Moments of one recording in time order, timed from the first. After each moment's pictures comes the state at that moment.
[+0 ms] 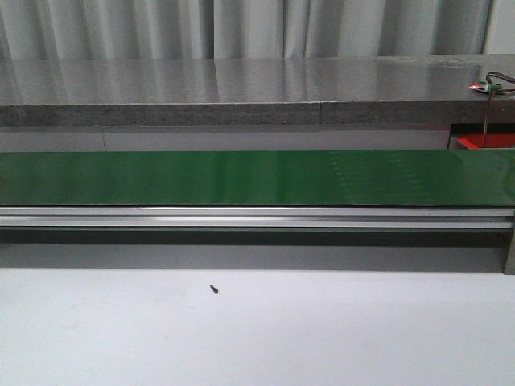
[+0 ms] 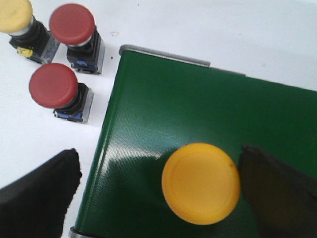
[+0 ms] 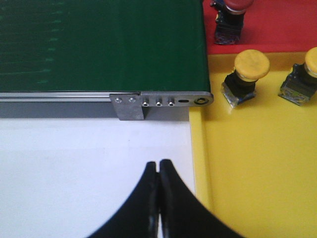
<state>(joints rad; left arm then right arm) 0.21 1.62 -1.20 -0.20 0.61 0.15 -0.06 0.65 -0.54 0.04 0.66 0.02</state>
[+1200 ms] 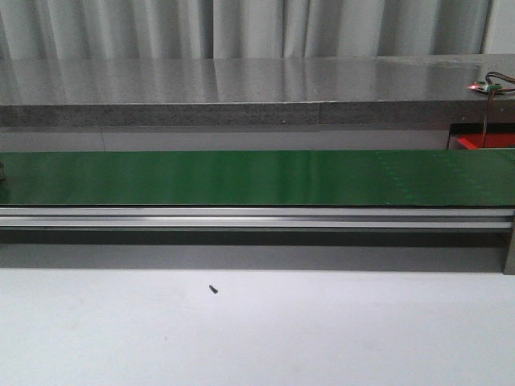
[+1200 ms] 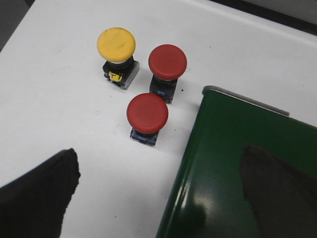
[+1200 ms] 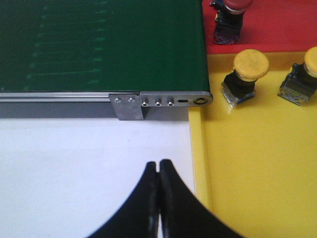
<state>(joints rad) 0.37 1.66 -1.26 -0.18 0.58 0.12 -0.06 0.65 -0.54 0.04 0.66 0.02</state>
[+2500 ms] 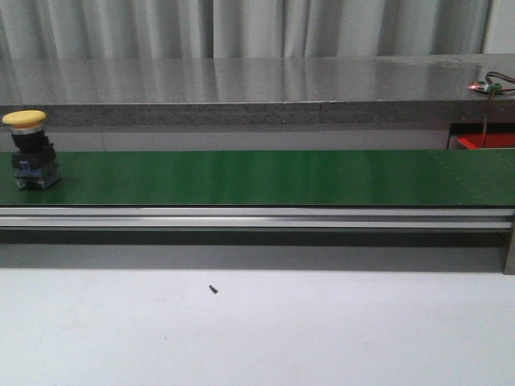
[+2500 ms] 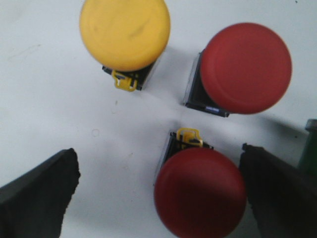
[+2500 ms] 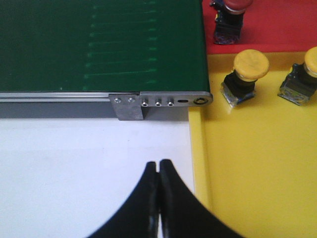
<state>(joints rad) 0.39 2.13 -1.66 -0.11 0.77 0.10 -0.06 0.65 -0.54 0.04 0.66 0.02</state>
